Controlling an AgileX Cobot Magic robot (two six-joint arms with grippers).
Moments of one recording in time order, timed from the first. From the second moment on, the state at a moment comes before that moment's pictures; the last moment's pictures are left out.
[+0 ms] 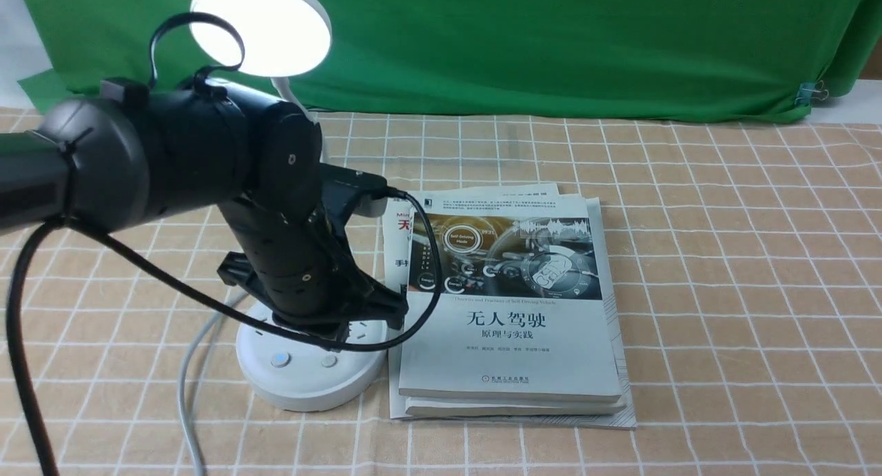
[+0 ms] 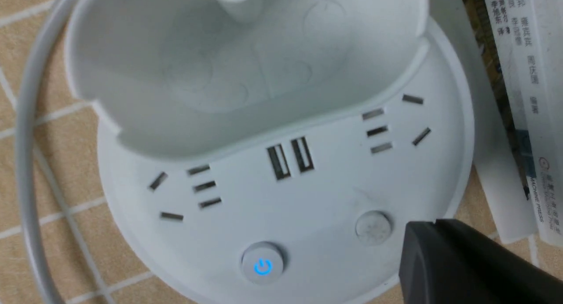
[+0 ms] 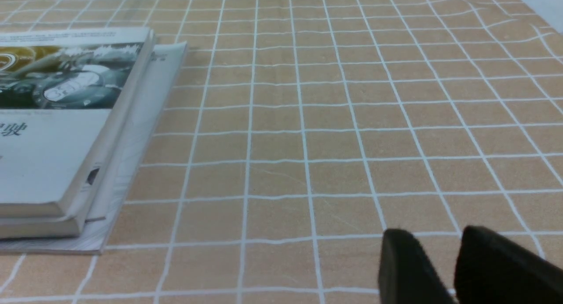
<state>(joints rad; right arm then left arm) 0.01 -0.01 0.01 0.03 0.25 0.01 -0.46 1.76 -1.23 -0.07 0.89 -0.01</state>
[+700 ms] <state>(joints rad) 0.01 -0.01 0.01 0.03 0.25 0.01 -0.46 1.69 -1.23 -0.08 0.88 -0.02</state>
